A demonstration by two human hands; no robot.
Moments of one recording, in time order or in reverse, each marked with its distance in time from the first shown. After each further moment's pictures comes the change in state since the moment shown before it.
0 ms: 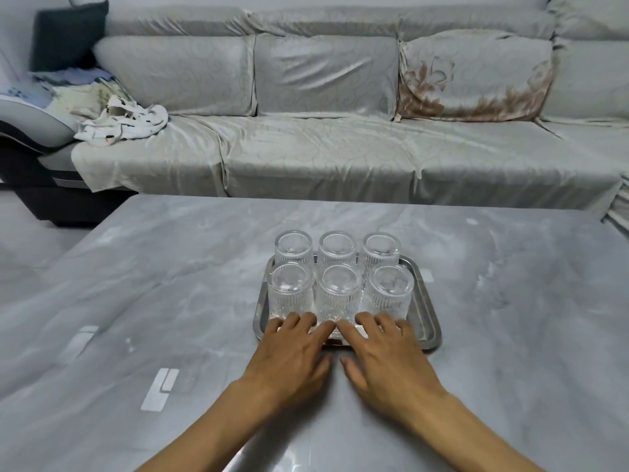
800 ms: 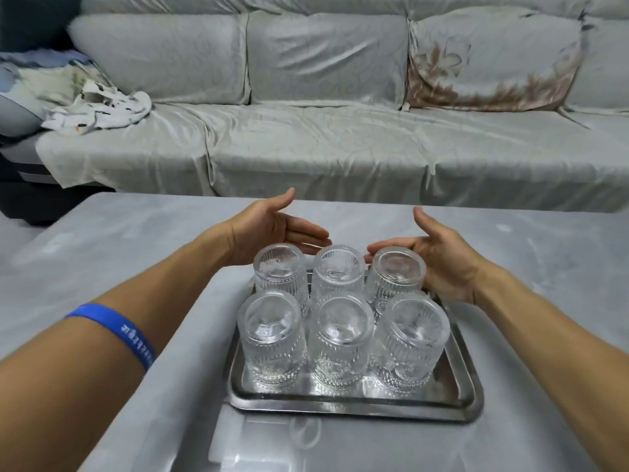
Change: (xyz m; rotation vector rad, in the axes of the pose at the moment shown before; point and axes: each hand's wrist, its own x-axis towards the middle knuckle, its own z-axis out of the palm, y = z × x) left_hand 0.212 -0.132 -0.043 -1.629 -0.517 -0.134; right_hand 0.180 0.155 -0.002 1.780 -0.421 0.193
